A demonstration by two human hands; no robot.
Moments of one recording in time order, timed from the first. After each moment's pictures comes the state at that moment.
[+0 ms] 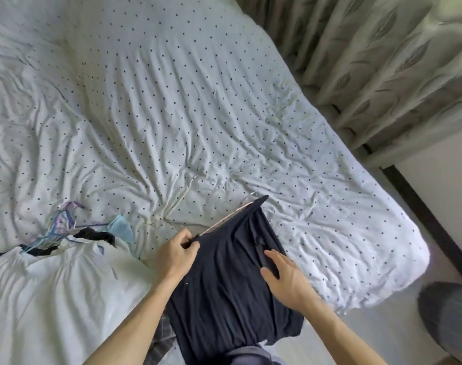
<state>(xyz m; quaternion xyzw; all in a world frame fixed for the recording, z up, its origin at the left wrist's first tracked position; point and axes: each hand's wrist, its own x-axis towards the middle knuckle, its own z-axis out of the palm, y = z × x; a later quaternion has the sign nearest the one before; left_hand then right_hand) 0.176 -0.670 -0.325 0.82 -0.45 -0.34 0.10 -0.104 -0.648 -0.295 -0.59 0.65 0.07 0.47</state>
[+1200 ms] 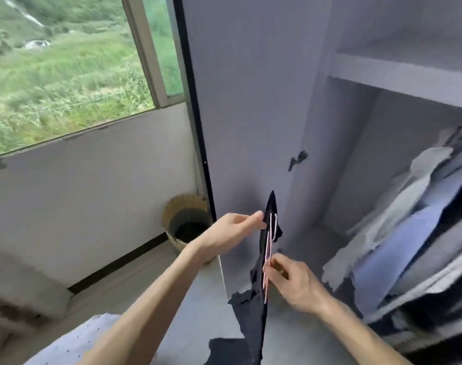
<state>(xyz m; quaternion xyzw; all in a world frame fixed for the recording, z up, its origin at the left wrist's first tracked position) -0.518 -0.251 0.028 -0.11 -0.83 -0.48 -0.26 -0.432 -0.069 -0.047 -0.05 0.90 -0.42 0.10</state>
